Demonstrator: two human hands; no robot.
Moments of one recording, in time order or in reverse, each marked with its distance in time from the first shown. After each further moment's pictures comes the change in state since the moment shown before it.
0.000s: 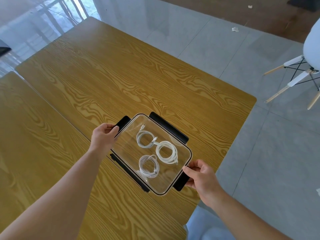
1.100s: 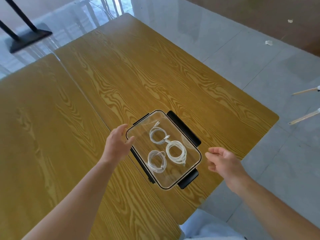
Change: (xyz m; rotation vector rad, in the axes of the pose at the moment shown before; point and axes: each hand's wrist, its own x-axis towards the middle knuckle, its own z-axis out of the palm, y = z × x) left_hand -0.072 -0.013 -0.010 0.477 0.066 0.145; right_hand 0.019 -0.069 -0.029 -0.488 0.009 -0.119
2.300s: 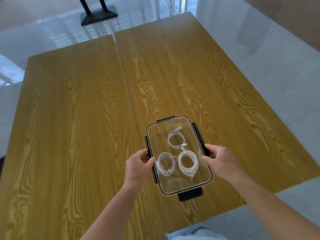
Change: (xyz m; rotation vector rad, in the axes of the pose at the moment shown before) left_hand -0.095 0.020 0.053 -0.362 0.225 -0.389; right_hand 0.064 -0.063 0.027 -0.793 -0.307 -0.454
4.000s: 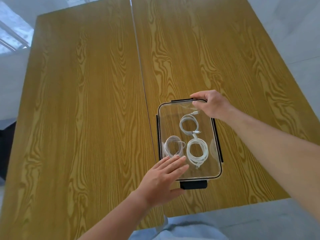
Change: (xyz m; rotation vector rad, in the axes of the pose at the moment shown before) left_hand -0.045 -0.050 0.036 0.558 -0.318 0.833; right_hand 0.136 -0.088 -0.001 -0.094 -0.164 -0.309
